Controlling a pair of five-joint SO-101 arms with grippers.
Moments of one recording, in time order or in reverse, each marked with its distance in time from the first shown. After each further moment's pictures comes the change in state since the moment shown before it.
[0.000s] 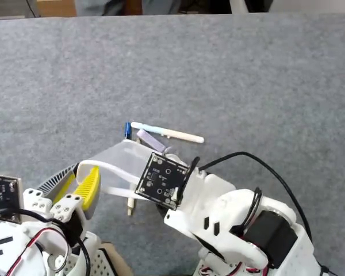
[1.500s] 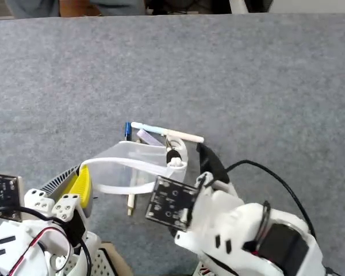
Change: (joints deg) left arm 0.2 0.1 0.0 -0.1 2.6; right arm -4.7 -4.4 -0.1 8.2 -0.5
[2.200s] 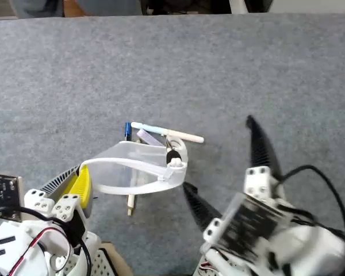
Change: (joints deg) left arm 0.0 0.0 0.0 0.1 0.0; right arm 11.8 -0.6 -20.0 0.8 4.9
